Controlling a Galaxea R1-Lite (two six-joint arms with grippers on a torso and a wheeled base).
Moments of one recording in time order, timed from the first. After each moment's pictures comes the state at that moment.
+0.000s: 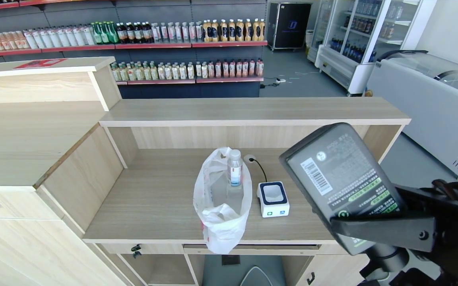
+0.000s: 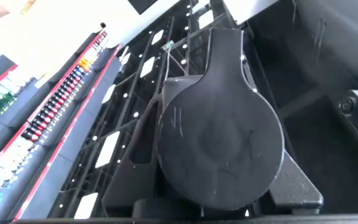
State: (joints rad) left arm 0.00 0.00 0.00 0.00 -0.02 0.00; right arm 0.58 1.33 -0.54 -0.84 0.95 -2.66
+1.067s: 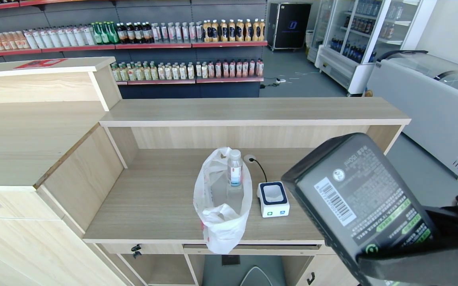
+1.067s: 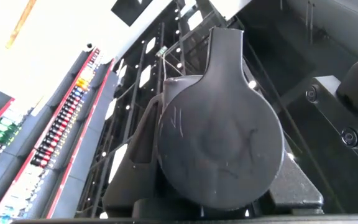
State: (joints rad) left arm 0.00 0.00 0.00 0.00 -0.02 0.00; right arm 0.67 1.27 -0.52 -0.84 0.94 -2.53
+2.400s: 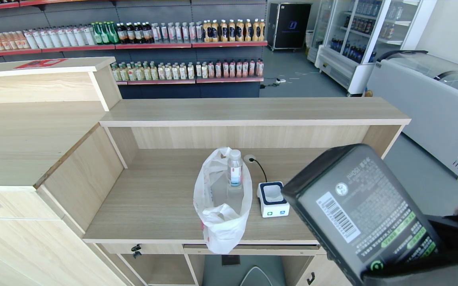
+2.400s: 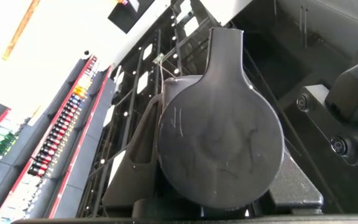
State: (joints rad) left arm 0.00 0.00 0.00 0.00 -0.02 0.00; right arm 0.69 1.26 -0.50 -0.84 0.95 -2.53
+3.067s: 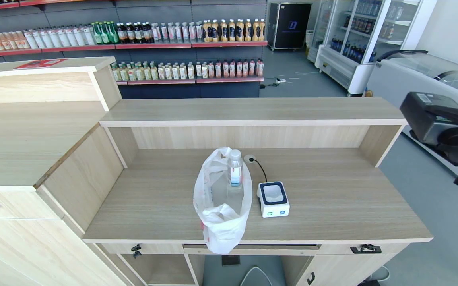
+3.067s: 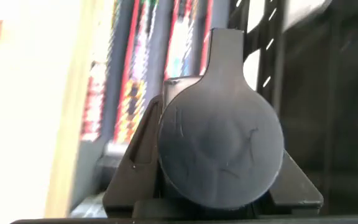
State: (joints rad) left arm 0.00 0.00 0.00 0.00 -0.02 0.00; right arm -0.10 1.20 -0.52 -0.85 0.62 -1.60
